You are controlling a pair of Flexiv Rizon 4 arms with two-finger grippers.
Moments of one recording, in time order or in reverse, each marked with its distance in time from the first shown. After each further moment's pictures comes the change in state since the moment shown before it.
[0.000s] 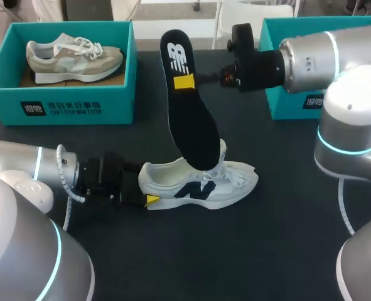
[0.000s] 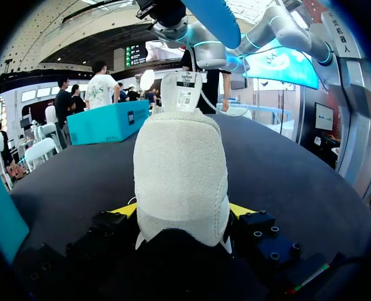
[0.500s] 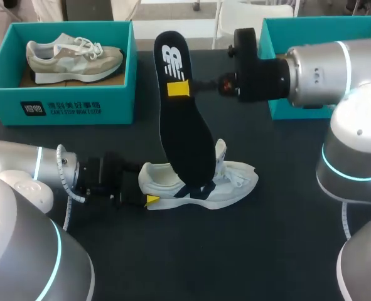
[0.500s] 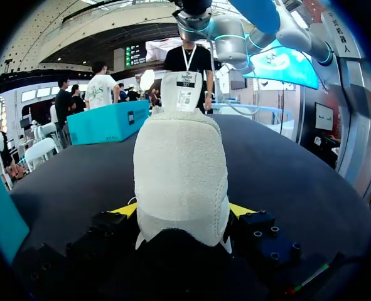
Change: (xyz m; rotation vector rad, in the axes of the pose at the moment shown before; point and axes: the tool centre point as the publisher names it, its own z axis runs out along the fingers) left arm 0.000 0.000 0.000 0.000 0.000 0.000; right arm 0.067 -0.007 0.011 -0.035 -0.031 0.032
